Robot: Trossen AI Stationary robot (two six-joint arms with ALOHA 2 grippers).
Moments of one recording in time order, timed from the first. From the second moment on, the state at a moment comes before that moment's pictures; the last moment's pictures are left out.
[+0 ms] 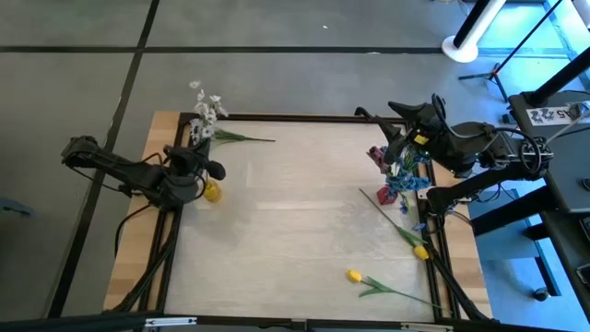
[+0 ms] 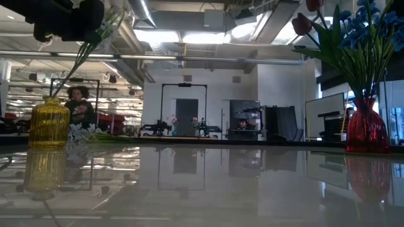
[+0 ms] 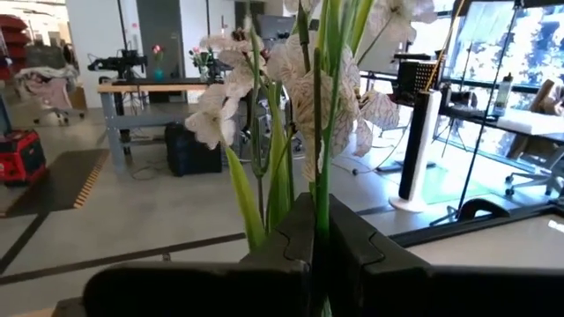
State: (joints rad) left arm -0.33 0.69 0.51 -0.41 -1.57 -0.64; right arm 0.24 1.08 1.53 -0.63 0.97 0.11
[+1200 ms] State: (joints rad) left arm -0.62 0.48 0.51 -0.42 -1.29 -0.51; right arm 0.24 1.08 1.53 -0.63 0.91 0.07
